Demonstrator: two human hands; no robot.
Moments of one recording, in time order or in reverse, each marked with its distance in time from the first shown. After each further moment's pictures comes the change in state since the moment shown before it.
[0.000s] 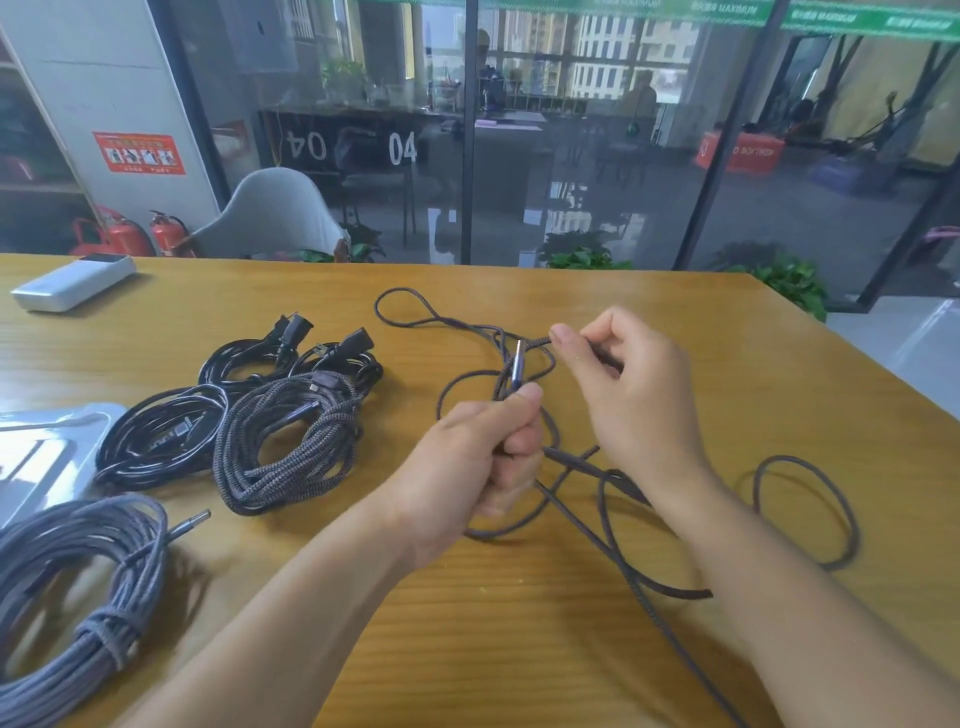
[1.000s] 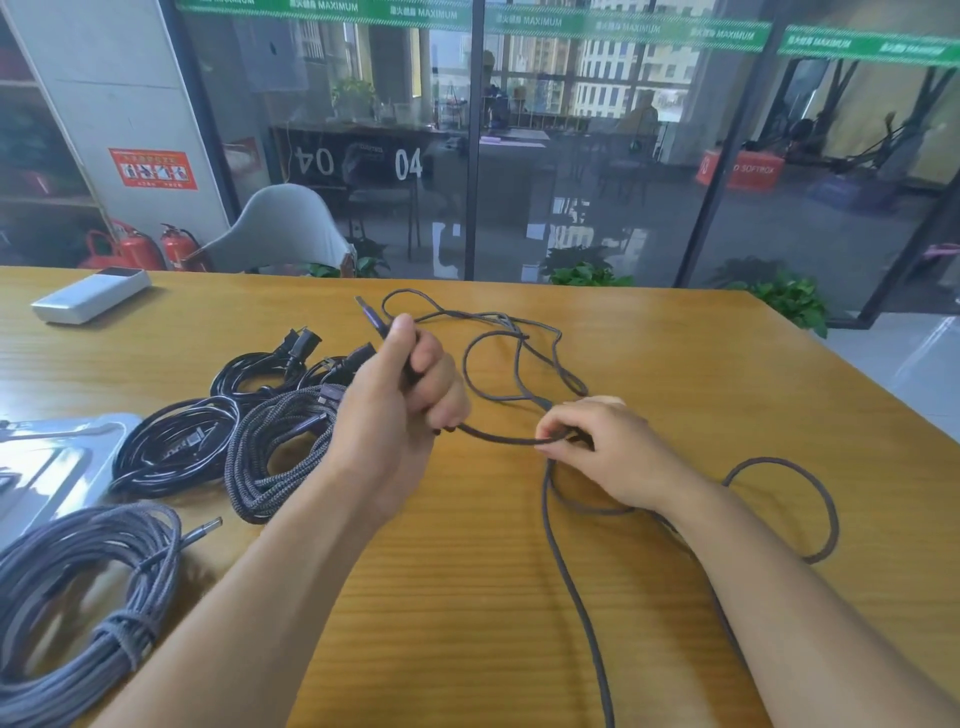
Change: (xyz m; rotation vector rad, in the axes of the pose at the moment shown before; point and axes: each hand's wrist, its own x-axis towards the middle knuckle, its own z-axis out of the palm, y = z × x) left_hand 0.006 0.021 -0.033 -0.331 0.338 0.344; right_hand 0.003 0.068 -0.006 -0.321 -0.693 0.029
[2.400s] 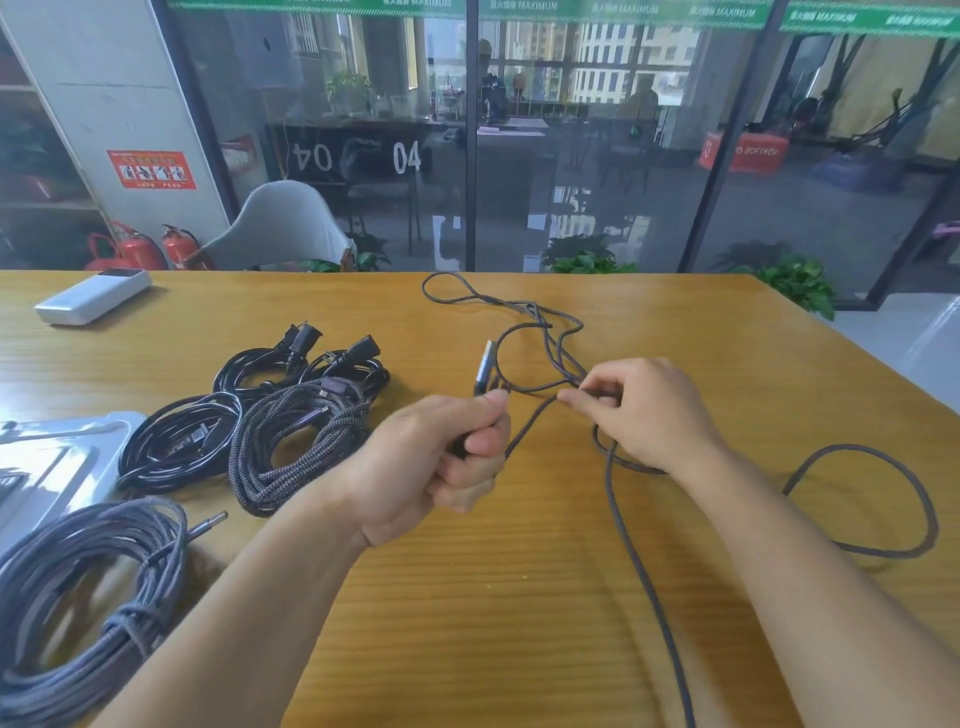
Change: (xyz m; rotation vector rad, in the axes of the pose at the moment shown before) left_hand -0.019 -0.003 -0.005 0.312 -0.465 -0.384; right_hand -0.001 -0.007 -0.022 -0.147 0.343 0.101
